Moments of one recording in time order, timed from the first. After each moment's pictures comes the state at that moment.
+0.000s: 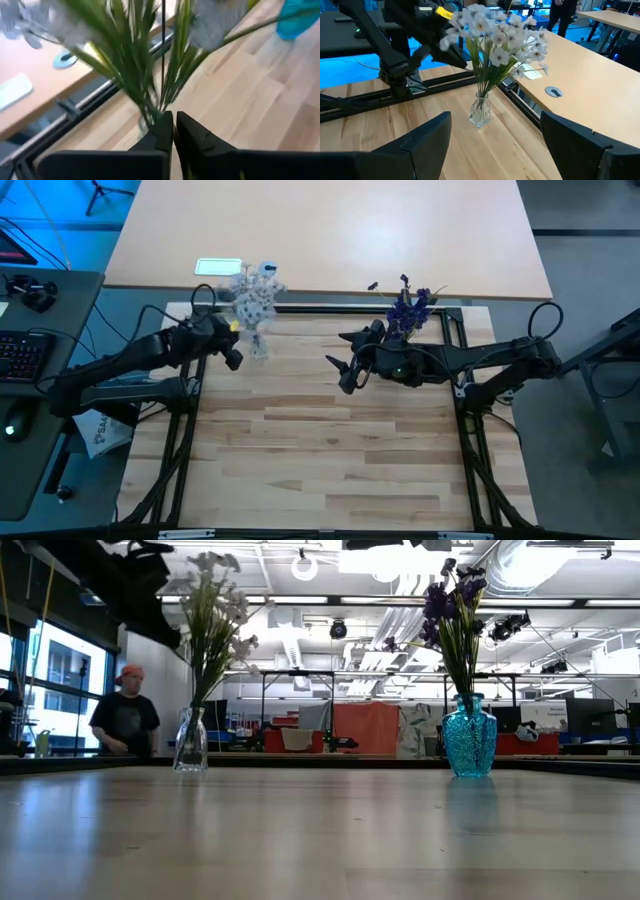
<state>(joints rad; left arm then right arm) 0.42 0.70 0.71 -0.63 -0.34 -0.12 0.12 1.43 1.33 -0.25 0.59 0.13</state>
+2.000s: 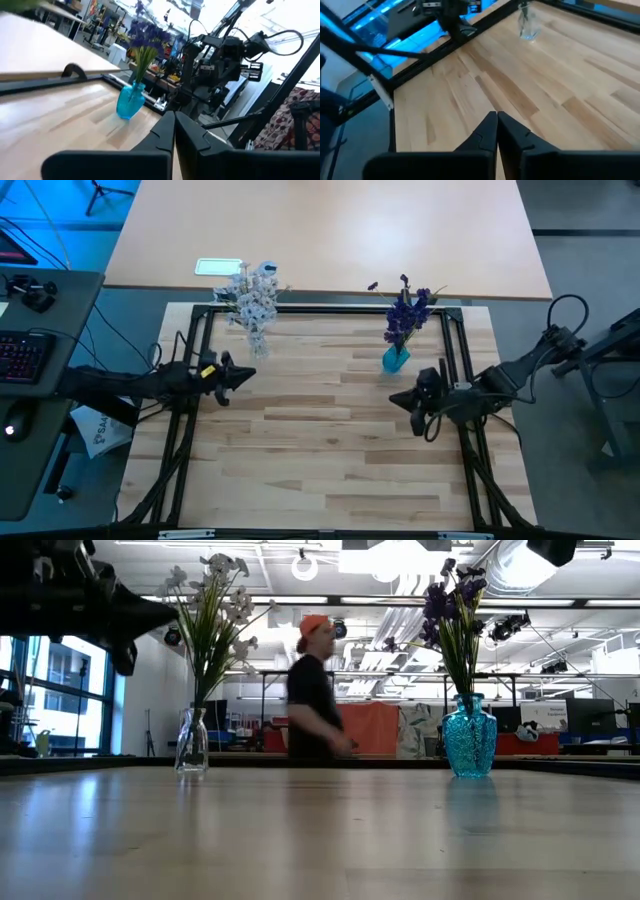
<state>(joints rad) -0.01 0.28 0.02 0.38 -0.25 -0.46 0.55 0.97 0.95 -0.59 0.65 0.87</state>
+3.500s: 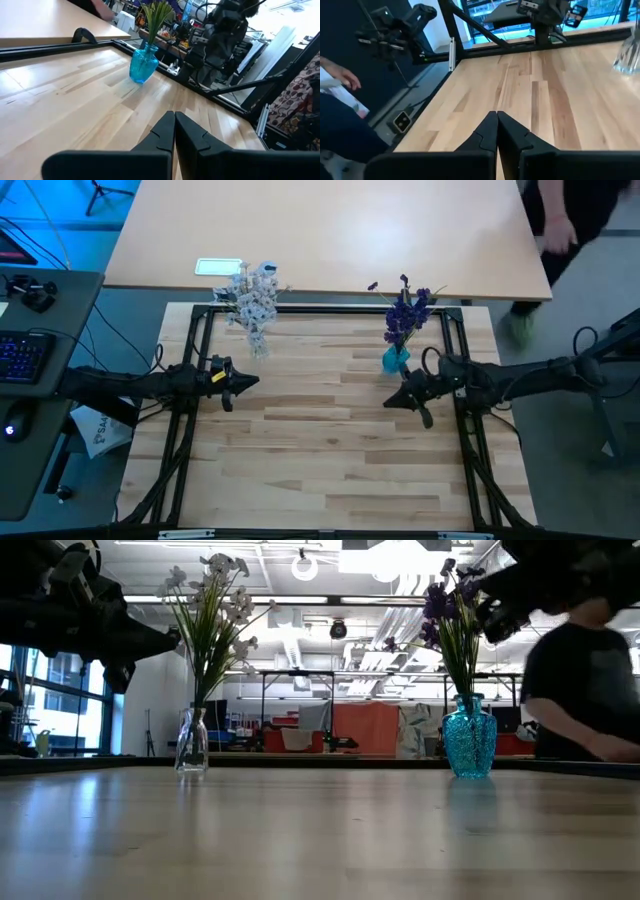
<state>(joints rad) -0.01 0.27 0.01 0.18 -0.21 -0.46 0.00 0.74 0.38 0.14 -0.33 0.14</state>
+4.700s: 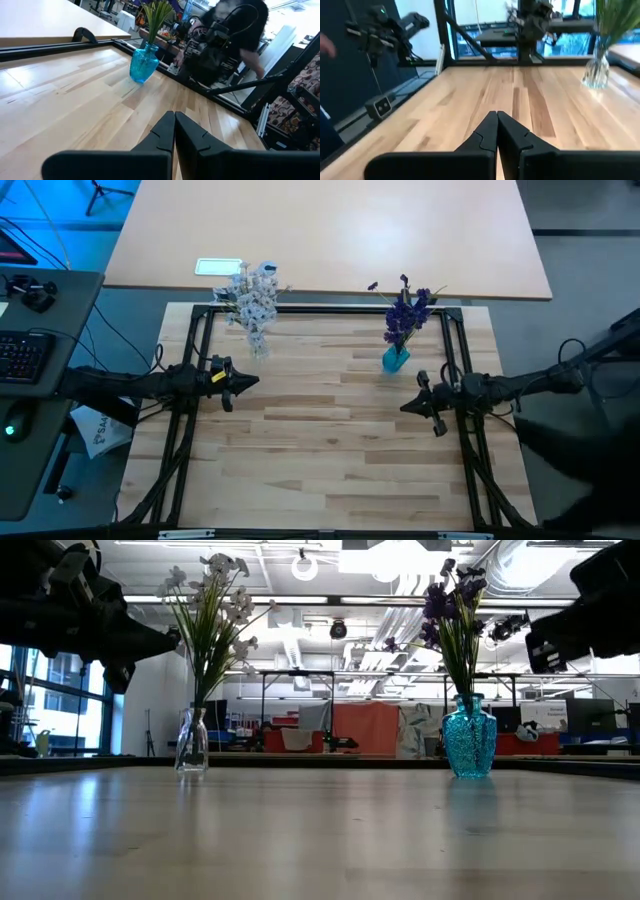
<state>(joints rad) -0.01 0.27 0.01 0.18 -0.21 -0.46 0.19 0.17 0.01 0.10 -0.03 0.05</state>
